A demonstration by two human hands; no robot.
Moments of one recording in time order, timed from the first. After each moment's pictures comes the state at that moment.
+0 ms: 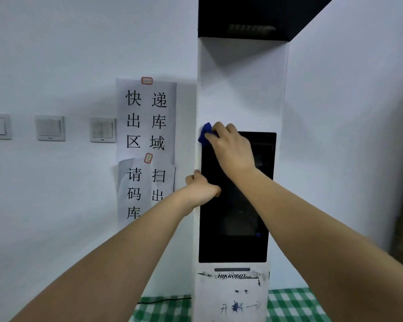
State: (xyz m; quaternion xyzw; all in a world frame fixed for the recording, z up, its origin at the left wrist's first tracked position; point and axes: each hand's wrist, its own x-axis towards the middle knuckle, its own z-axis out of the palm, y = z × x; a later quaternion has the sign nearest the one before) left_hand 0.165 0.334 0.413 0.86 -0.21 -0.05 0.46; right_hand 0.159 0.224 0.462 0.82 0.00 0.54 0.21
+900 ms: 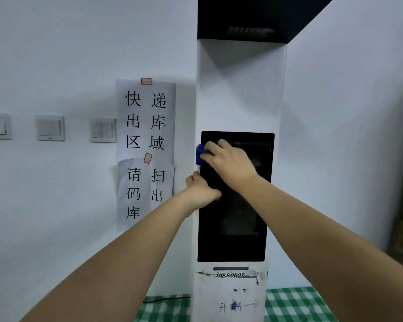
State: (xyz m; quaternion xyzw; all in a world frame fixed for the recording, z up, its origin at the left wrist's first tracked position) left_hand 0.159 0.335 0.410 0.85 -0.24 -0.04 0.47; right_hand 0.148 0.220 0.443 0.84 0.08 0.46 0.29
